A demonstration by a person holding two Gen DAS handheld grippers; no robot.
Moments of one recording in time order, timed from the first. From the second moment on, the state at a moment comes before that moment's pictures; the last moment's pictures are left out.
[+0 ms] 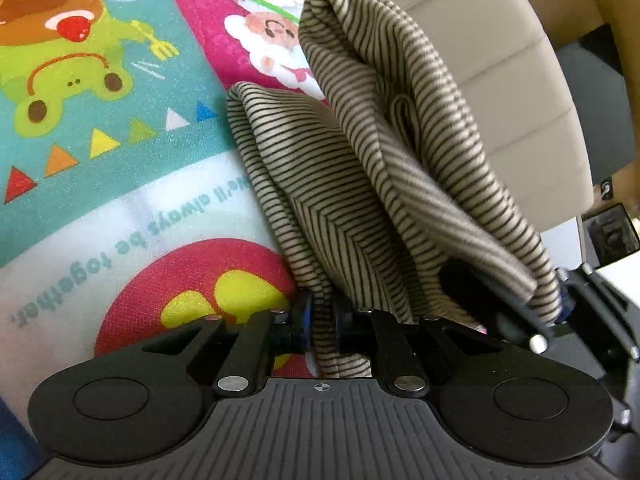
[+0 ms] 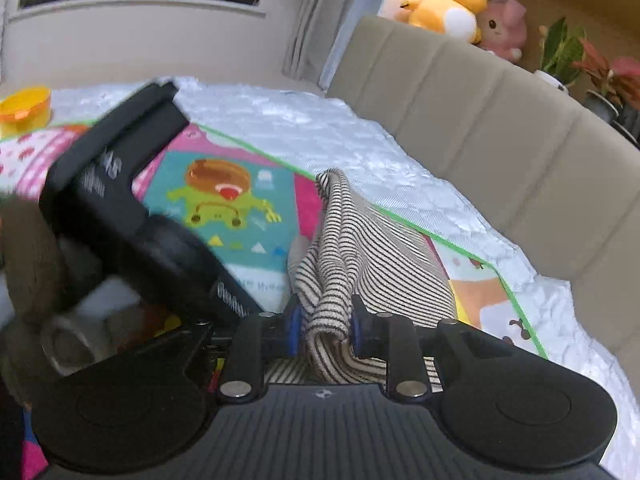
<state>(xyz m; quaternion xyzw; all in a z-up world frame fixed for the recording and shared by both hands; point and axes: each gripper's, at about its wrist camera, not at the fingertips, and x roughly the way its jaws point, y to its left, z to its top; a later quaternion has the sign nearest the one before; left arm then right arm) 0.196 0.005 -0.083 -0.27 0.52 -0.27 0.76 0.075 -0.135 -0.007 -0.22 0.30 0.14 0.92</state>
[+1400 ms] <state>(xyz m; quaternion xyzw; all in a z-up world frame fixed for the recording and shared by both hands) 0.211 0.022 -0.055 -0.24 0.40 -0.26 0.84 0.054 -0.106 -0.051 -0.34 0.26 0.17 0.89</state>
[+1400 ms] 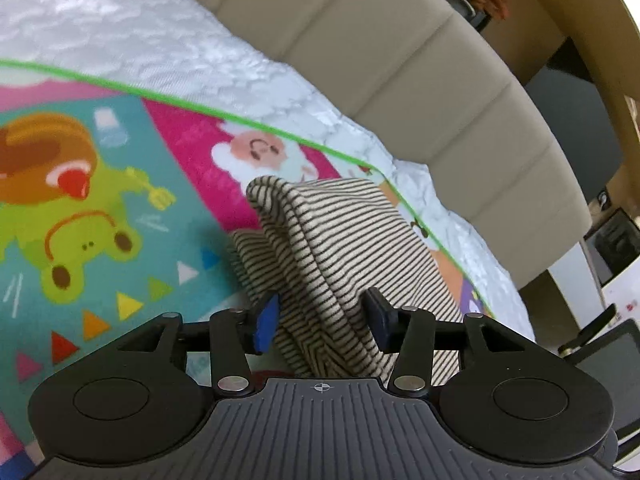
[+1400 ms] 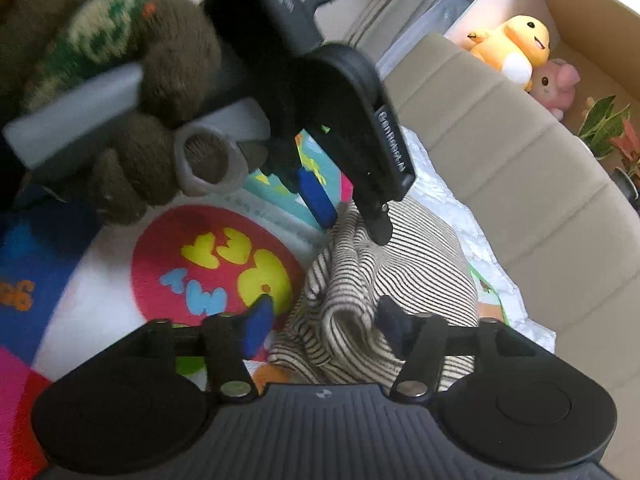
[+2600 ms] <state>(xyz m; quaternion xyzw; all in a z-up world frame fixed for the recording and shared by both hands) 0.217 0.031 -0.068 -0.24 0.43 -0.25 0.83 0.135 -0.252 -0.032 0.06 0.35 0.00 0.93</state>
